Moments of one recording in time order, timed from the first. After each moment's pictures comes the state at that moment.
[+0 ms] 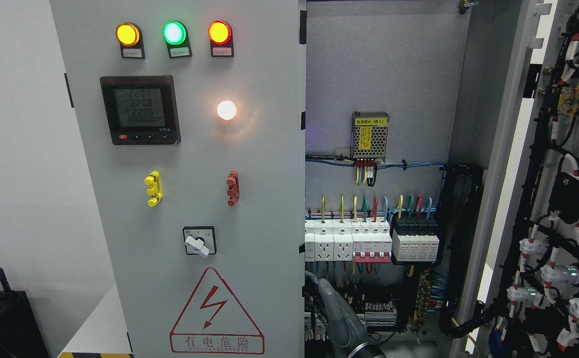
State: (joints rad) left arm 0.00 -0.04 -0.20 -0.04 0.21 -0.15 -0.25; right arm -0.50 0.00 0.35 -1.41 -0.29 0.12 0.14
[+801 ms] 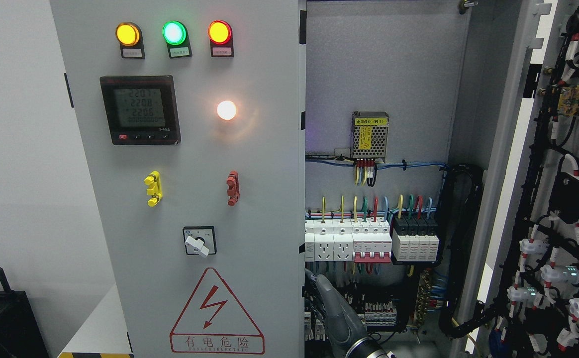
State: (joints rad) left arm 0.00 -0.04 -0.20 -0.04 0.21 -0.15 -0.25; right arm -0.51 0.00 0.34 -1.42 -0.29 0.14 0.19
